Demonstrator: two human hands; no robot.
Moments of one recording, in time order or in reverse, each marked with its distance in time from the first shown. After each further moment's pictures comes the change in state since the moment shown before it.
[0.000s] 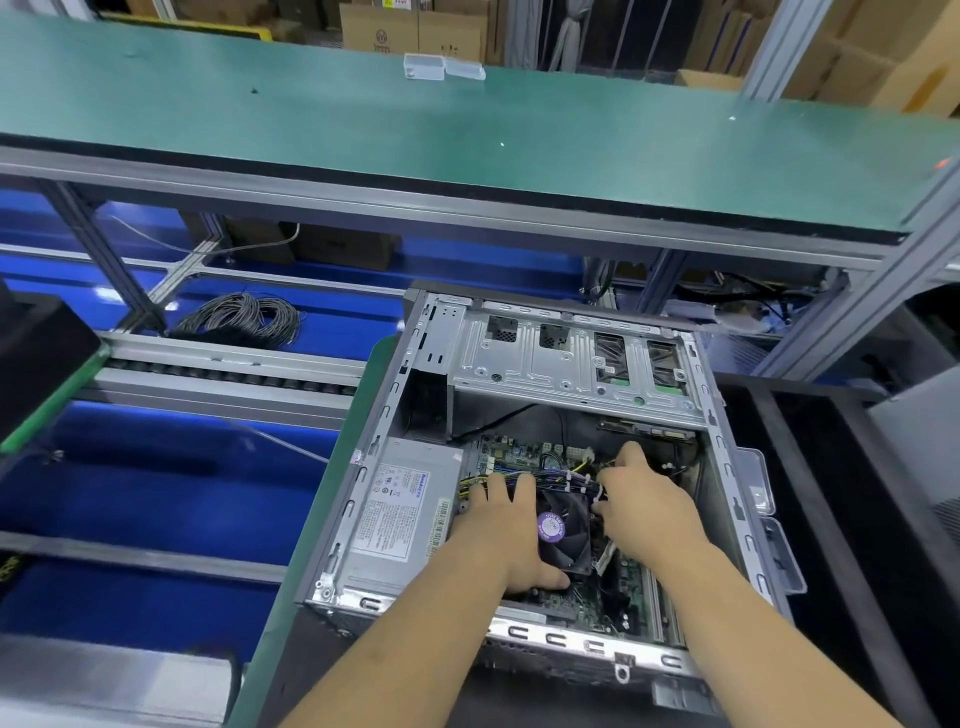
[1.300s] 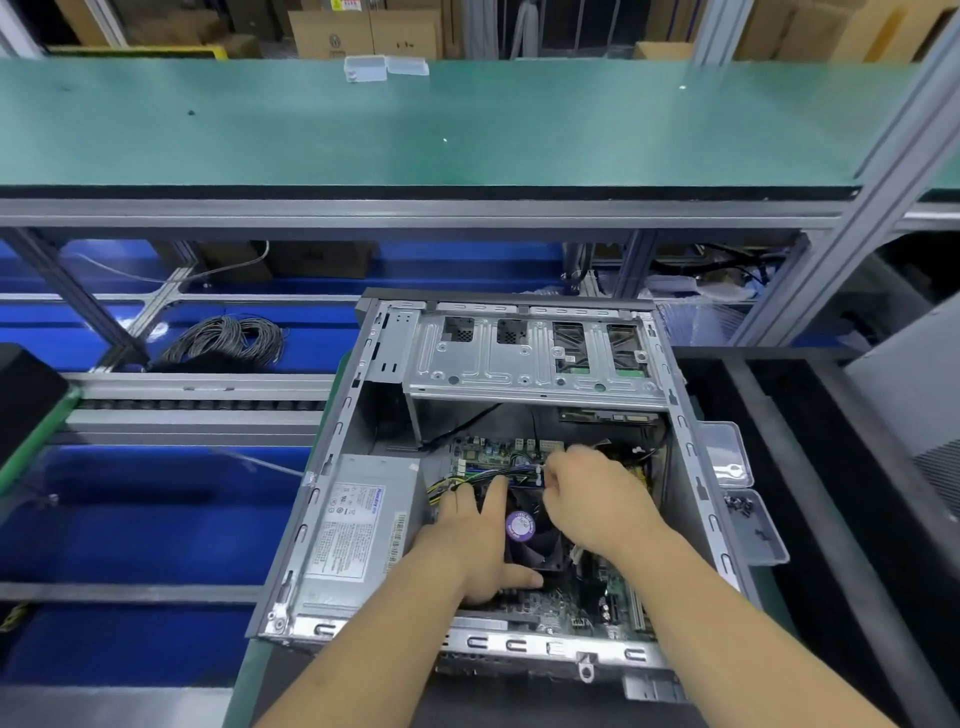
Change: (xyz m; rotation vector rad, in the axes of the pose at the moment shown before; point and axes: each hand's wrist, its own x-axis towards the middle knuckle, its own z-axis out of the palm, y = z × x) left_hand 0.003 0.000 0.001 0.083 -0.095 0.000; right_hand -0.008 -0.011 -0.013 0.220 0.016 -0.089
